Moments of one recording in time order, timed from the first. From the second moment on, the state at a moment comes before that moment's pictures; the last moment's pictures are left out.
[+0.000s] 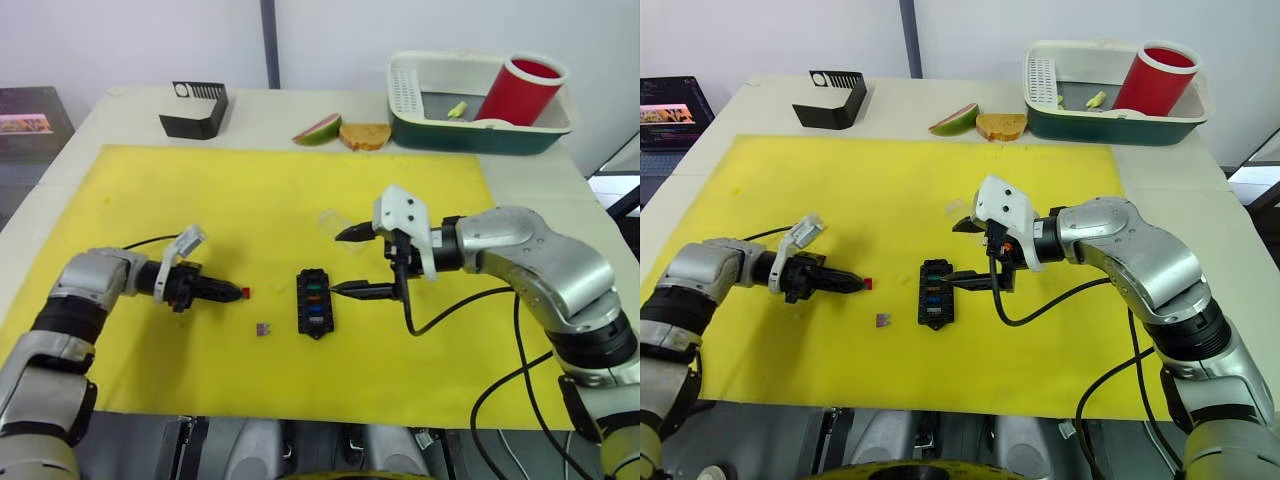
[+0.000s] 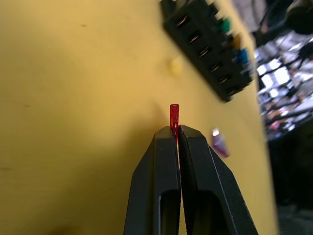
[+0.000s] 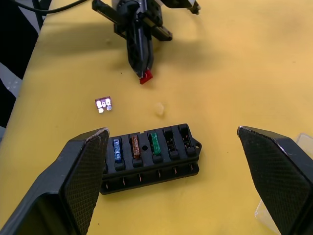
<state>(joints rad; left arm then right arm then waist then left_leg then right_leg) -0.59 0.83 -0.22 0.43 -0.53 0.85 -1.58 -0.67 -0.74 0.24 -0.46 0.55 0.90 0.95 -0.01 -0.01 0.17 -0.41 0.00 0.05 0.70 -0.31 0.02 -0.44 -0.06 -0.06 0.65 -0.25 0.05</state>
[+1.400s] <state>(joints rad) -0.53 0.94 -0.21 0.32 -0.50 0.80 -1.59 -0.67 -0.73 0.27 -0.47 0.53 0.91 0.94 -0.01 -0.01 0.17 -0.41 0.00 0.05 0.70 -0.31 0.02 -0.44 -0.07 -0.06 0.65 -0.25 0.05</state>
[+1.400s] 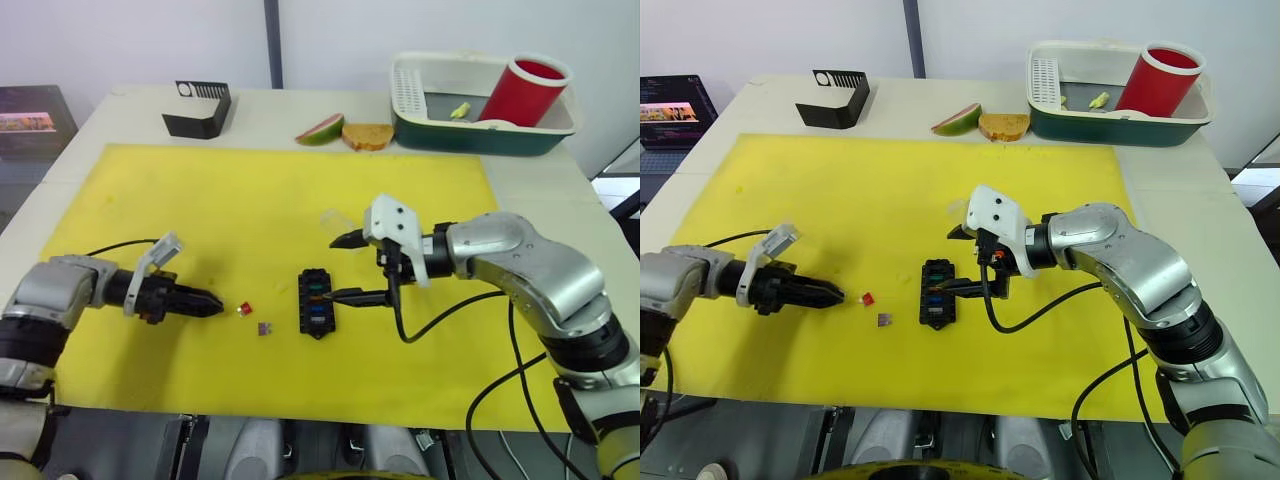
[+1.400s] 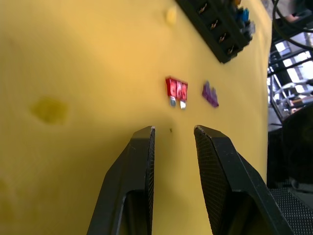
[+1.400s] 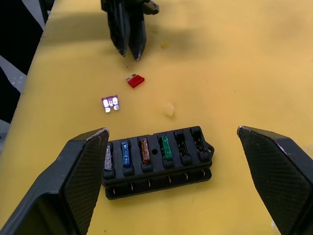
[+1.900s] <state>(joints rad) -0.60 0.92 -0.36 0.37 -0.53 0.73 -1.61 -0.67 -0.73 0.27 -0.47 0.52 0.91 0.93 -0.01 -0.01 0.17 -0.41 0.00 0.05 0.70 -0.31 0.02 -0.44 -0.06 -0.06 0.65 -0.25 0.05</state>
